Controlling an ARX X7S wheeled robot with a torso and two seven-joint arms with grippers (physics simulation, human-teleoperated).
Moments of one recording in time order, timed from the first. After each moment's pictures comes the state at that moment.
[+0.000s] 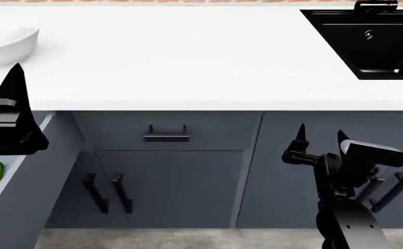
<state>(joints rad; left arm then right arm) -0.92 -1.02 -0.19 0.91 -2.13 -1.02 -1.41 0.39 0.35 -0.11 0.18 0.45 0.01 0.20</state>
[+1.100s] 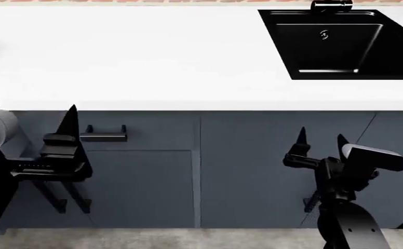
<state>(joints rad) -0.70 -0.90 -0.18 0.94 -1.97 -1.04 -1.30 0.38 0.35 -0.11 0.20 0.47 -0.02 0.18</state>
